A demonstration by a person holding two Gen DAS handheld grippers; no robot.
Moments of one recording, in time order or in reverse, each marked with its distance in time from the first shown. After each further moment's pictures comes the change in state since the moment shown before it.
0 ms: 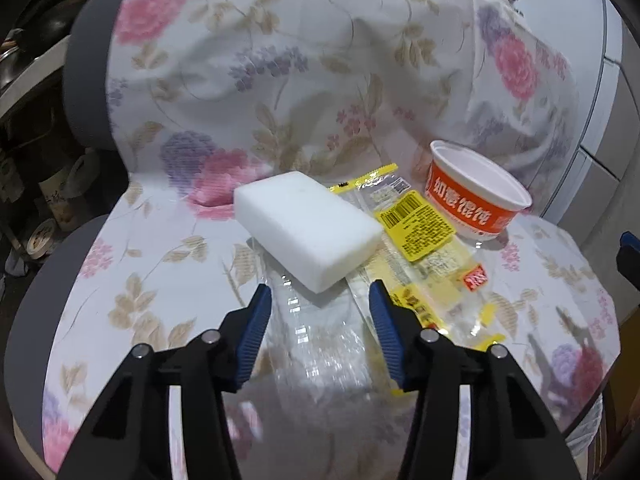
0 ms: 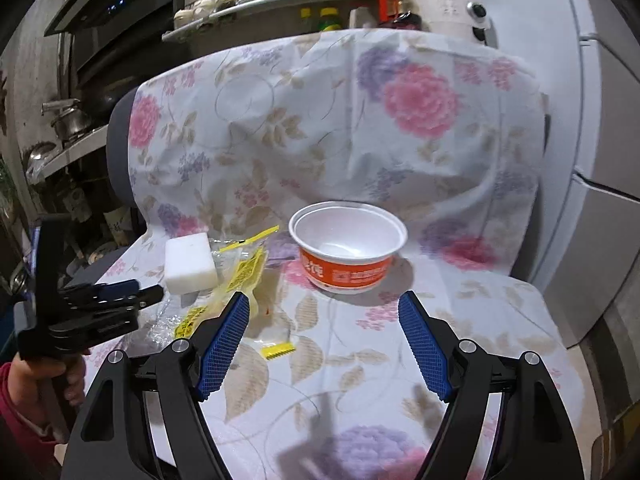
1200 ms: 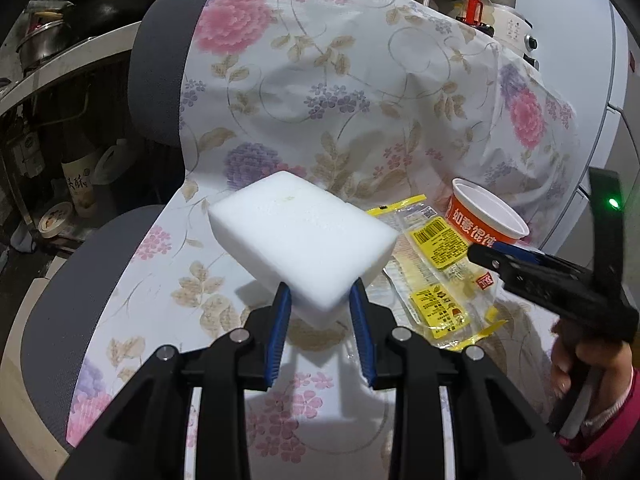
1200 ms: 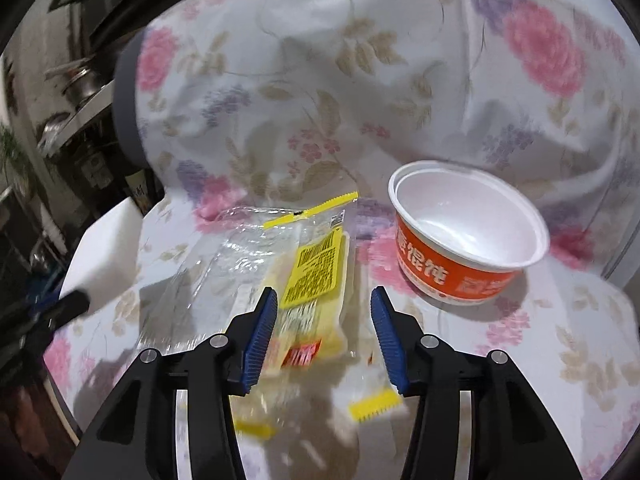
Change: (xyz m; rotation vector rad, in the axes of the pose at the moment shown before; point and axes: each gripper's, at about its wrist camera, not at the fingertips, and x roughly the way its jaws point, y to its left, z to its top) left arm -0.054 0.050 -0.019 -0.107 -0.100 0.012; right arm 0.125 0.059 0.017 -0.005 0.191 0.124
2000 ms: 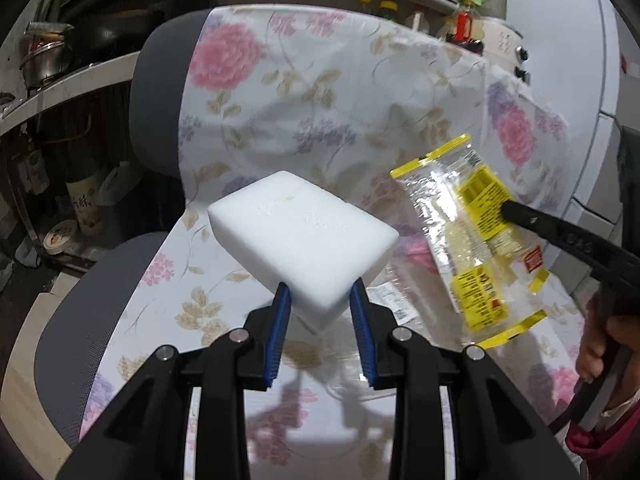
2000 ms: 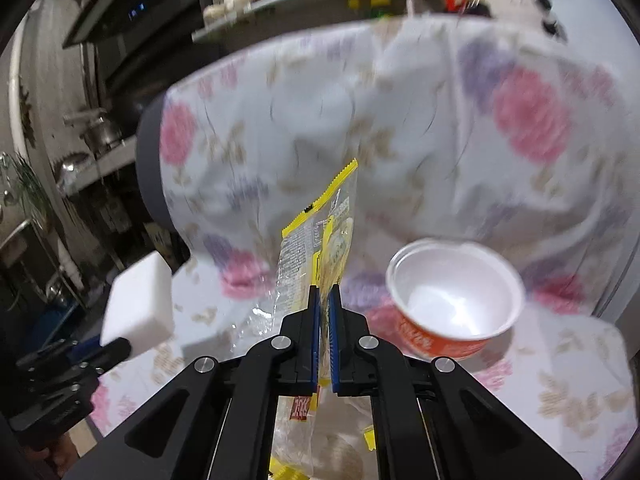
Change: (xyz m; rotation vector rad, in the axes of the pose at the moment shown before) left arm -0.028 -0.018 0.016 0.004 -0.058 -0.006; right arm -0.087 -0.003 0.030 0.004 -0.219 0.053
